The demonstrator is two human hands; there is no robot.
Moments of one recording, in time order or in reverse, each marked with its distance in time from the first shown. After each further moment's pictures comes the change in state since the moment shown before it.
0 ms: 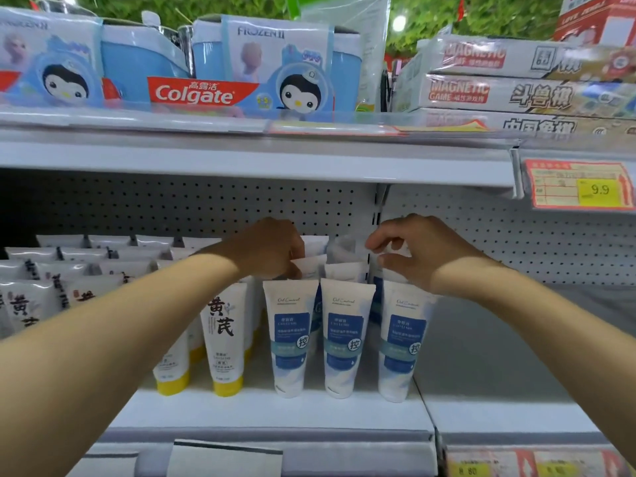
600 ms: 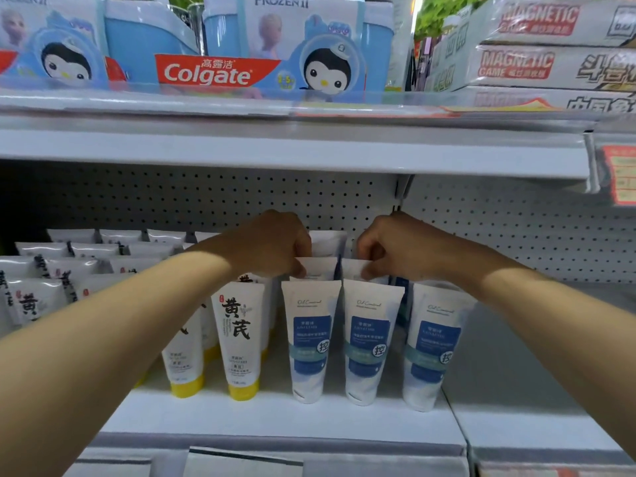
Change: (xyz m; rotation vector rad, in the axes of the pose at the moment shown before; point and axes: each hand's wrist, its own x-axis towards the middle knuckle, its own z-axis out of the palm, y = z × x) left_hand -0.002 -0.018 -0.001 -0.013 0.014 0.021; right_hand 0.049 -0.013 0.028 -0.042 -0.250 -0.112
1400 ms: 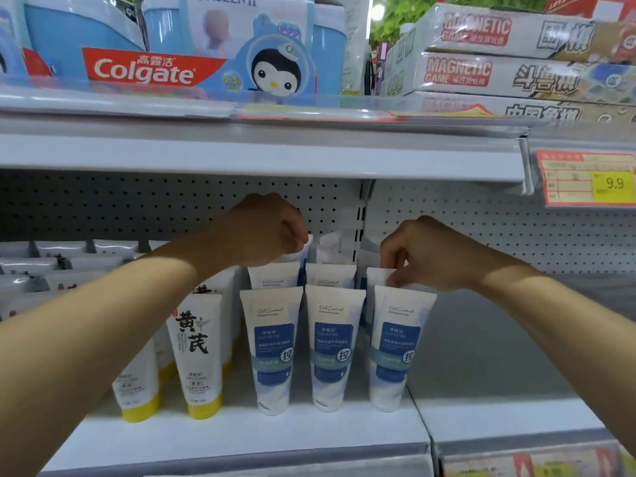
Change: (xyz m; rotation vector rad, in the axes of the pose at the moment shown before) left_hand 0.017 0.028 -0.014 -0.263 0.117 0.007; right_hand -0.046 0.039 -0.014 -0.040 0.057 0.157
